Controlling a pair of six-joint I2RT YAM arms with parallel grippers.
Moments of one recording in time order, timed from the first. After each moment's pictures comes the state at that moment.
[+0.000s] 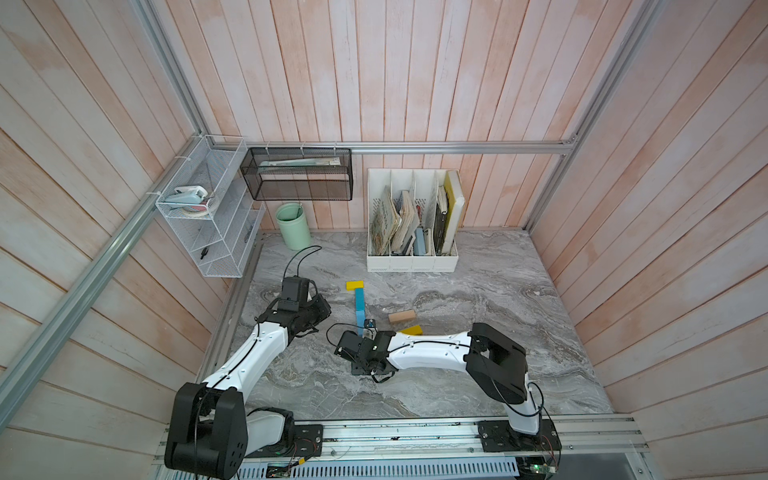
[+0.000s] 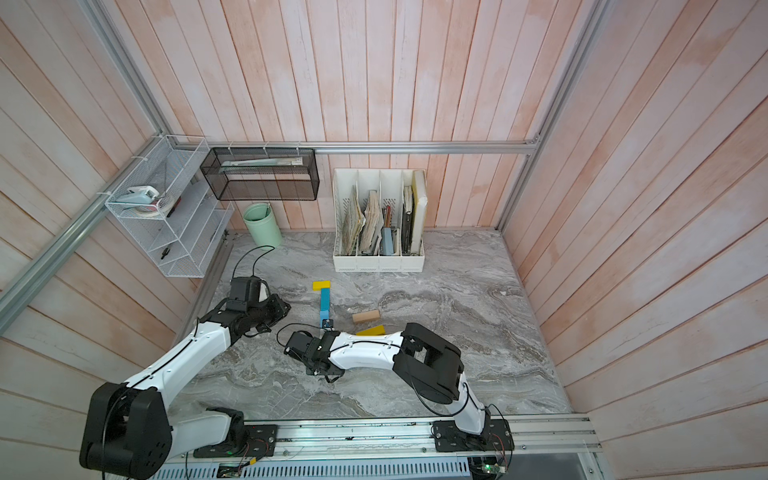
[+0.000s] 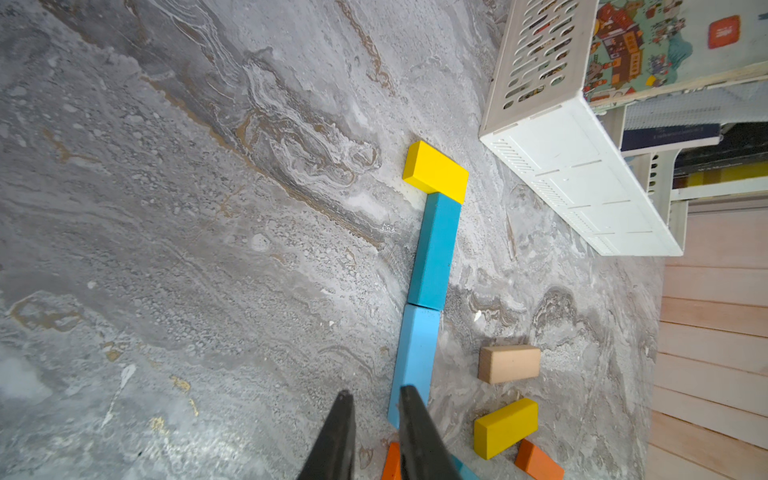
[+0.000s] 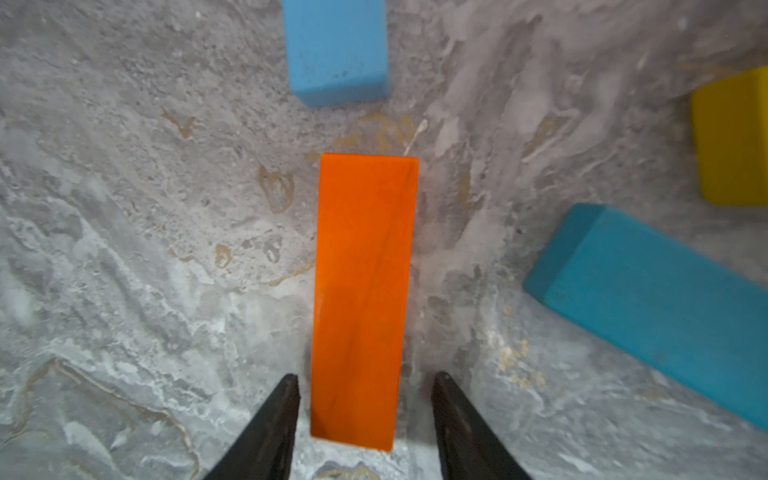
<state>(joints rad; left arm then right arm) -0.17 1.26 0.75 -0.35 0.21 -0.70 1.27 2.04 1.43 -0.68 0.24 1.17</state>
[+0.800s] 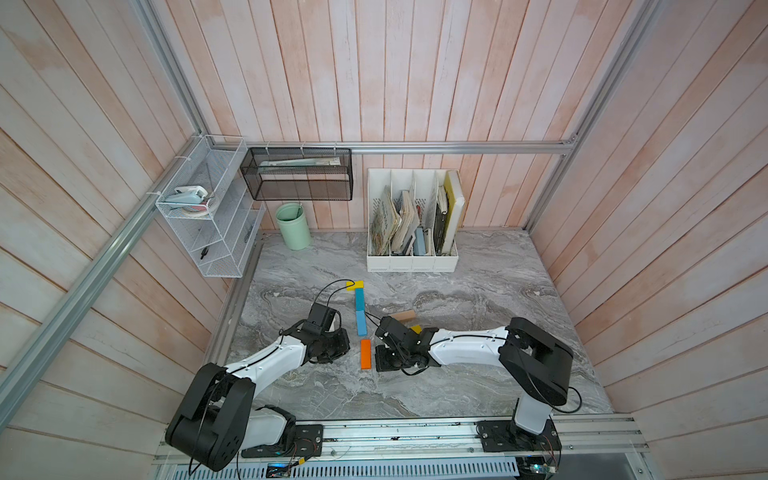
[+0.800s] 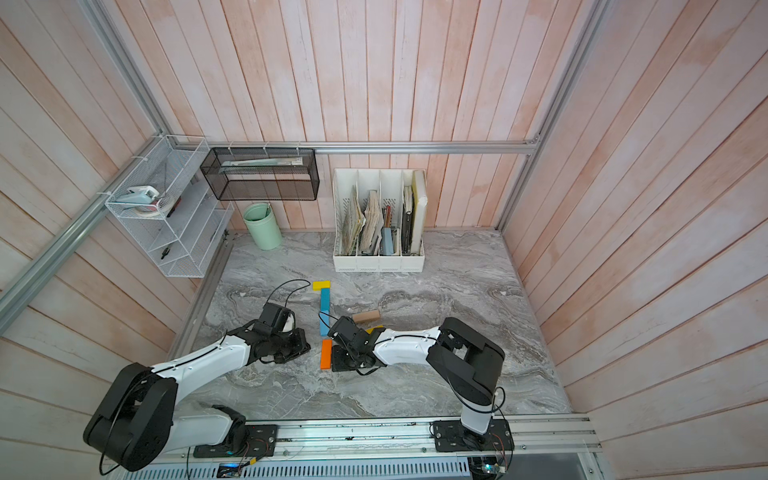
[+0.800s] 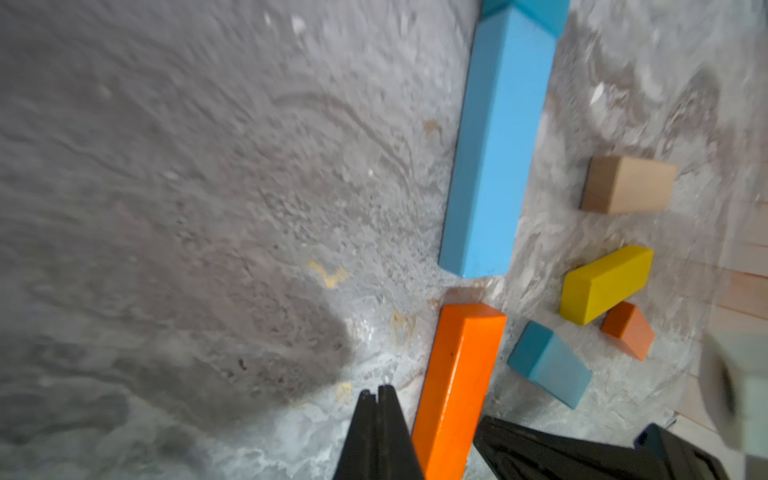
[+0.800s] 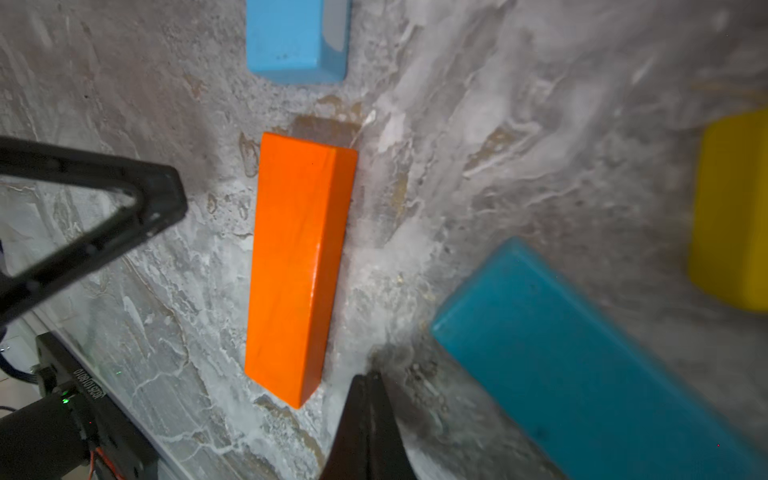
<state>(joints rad) -0.42 1.33 0.56 -0.33 0.31 -0.75 1.07 1.81 0.97 -0.19 -0.15 0.88</state>
